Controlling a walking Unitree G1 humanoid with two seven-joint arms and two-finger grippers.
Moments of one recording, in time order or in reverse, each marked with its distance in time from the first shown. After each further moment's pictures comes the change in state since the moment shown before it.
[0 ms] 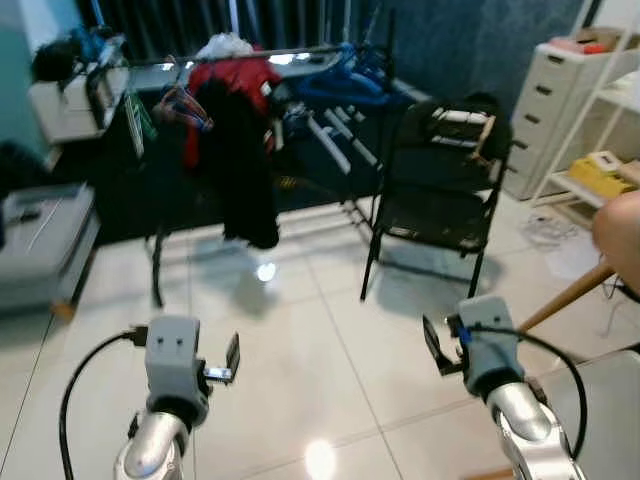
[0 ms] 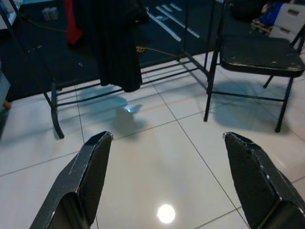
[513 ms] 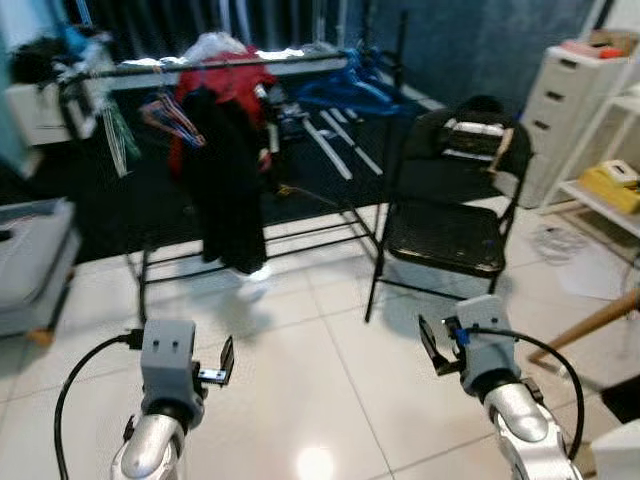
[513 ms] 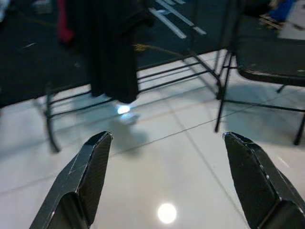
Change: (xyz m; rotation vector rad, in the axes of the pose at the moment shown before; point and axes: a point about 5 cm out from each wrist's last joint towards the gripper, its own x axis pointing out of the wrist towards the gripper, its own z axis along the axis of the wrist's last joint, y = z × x) left arm 0.001 0.002 -0.003 0.009 0.011 0.008; right arm 0.001 0.000 0.004 -0.003 -0.031 0.004
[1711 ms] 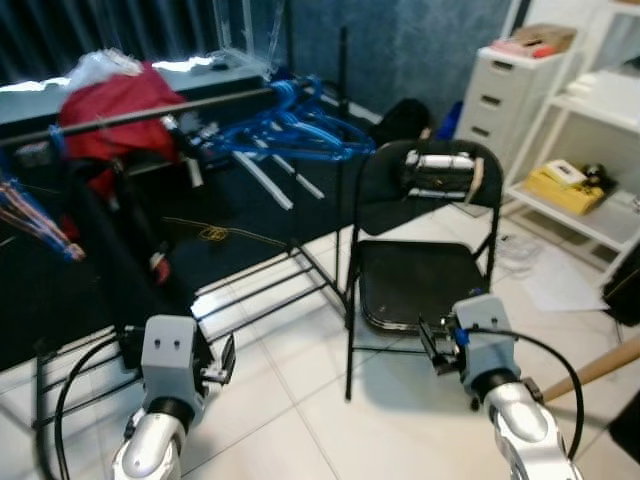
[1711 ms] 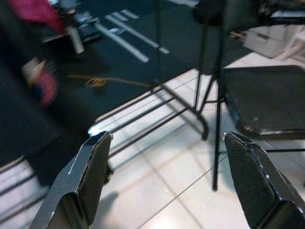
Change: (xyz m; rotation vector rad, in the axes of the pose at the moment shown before) left arm 0.000 -0.001 0.003 0.007 -0.009 -0.003; right arm -0.001 0.000 -0.001 -0.003 0.005 0.003
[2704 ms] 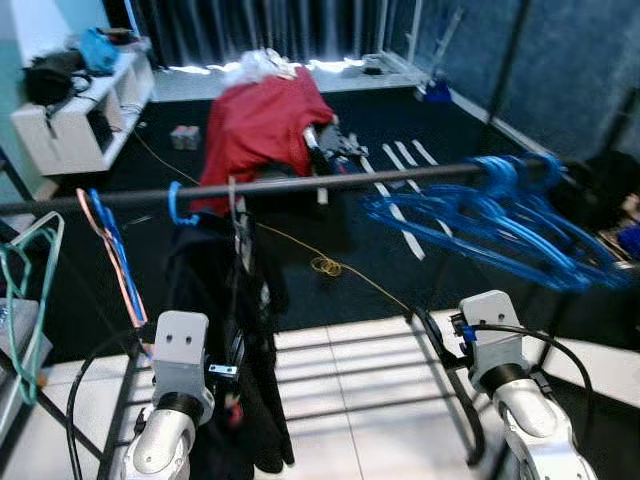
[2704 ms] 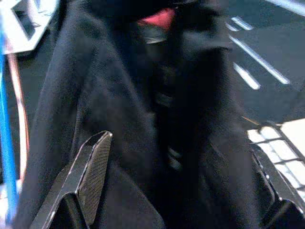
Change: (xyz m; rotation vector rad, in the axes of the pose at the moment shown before) left arm 0.000 0.003 0.000 0.035 0.000 0.059; right arm 0.003 0.003 0.004 -0.010 -0.026 0.029
